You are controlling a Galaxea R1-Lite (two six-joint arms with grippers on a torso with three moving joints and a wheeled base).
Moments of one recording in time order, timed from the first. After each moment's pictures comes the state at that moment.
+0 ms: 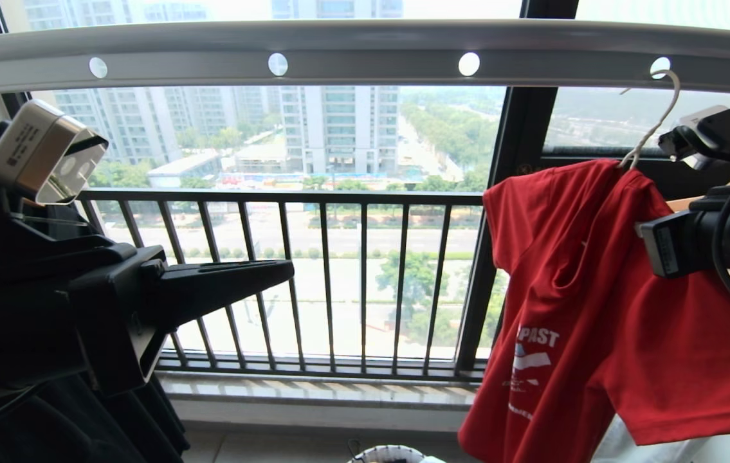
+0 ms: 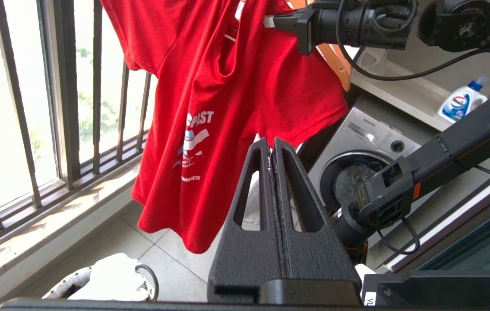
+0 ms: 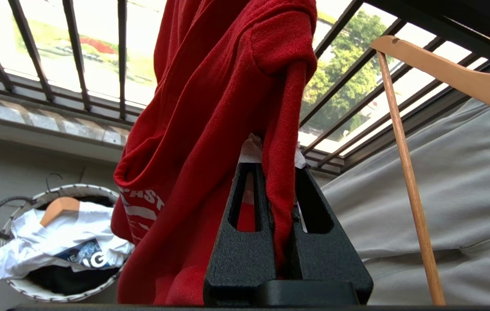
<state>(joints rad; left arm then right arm) -0.52 1.19 -0.69 -0.56 -0.62 -0.38 0.31 1.37 -1.14 0.19 -0.42 -0.17</state>
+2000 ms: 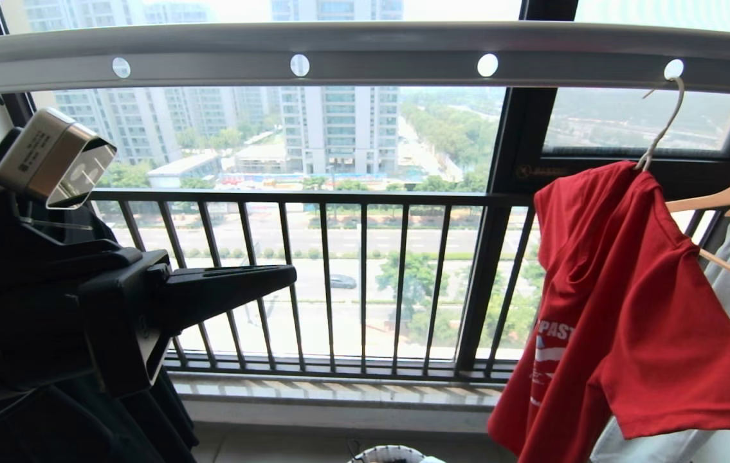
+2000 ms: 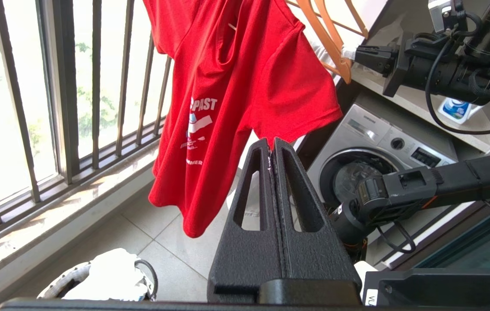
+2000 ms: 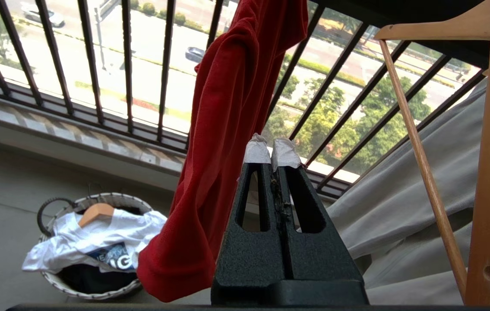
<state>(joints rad) -0.52 1.19 -0.69 -0.55 -0.62 -0.38 0.31 0.83 -0.78 0.20 -0.27 -0.18</state>
